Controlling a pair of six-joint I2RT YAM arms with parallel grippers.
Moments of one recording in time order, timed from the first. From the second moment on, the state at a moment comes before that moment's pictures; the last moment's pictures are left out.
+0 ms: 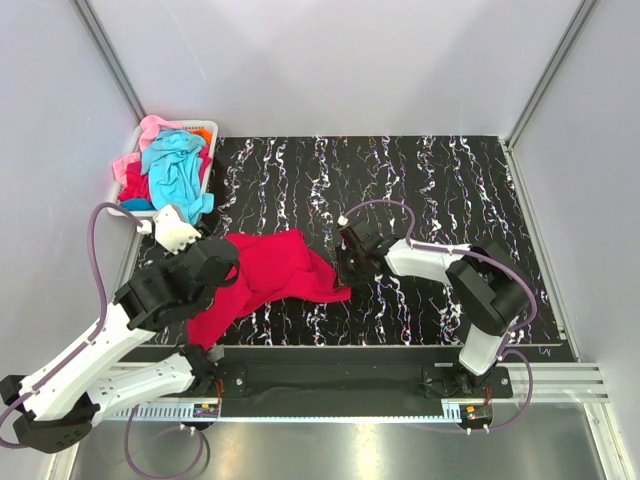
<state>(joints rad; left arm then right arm) -0.87 0.81 1.08 -1.07 -0.92 -1.17 0.74 1.76 0.98 -0.22 -0.22 0.61</state>
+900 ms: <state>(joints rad) -0.87 0.82 1.07 -1.04 -0.90 -1.13 0.76 1.58 0.99 -0.50 0.20 0.67</state>
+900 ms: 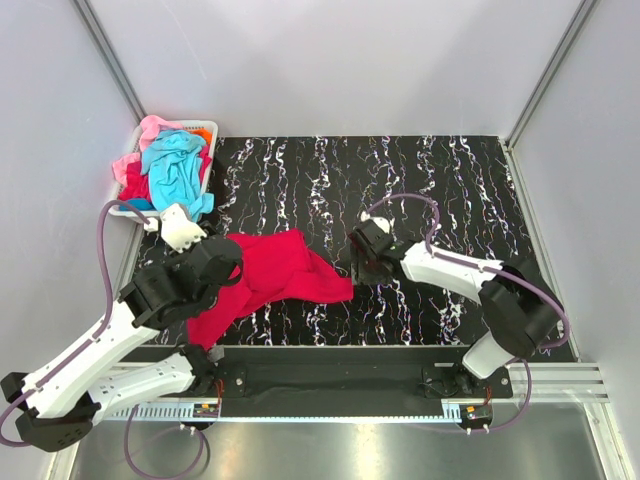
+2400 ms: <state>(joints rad) -0.87 0.82 1.06 -0.99 -0.86 -1.05 0.76 1.44 0.97 -0.39 0.29 0.63</state>
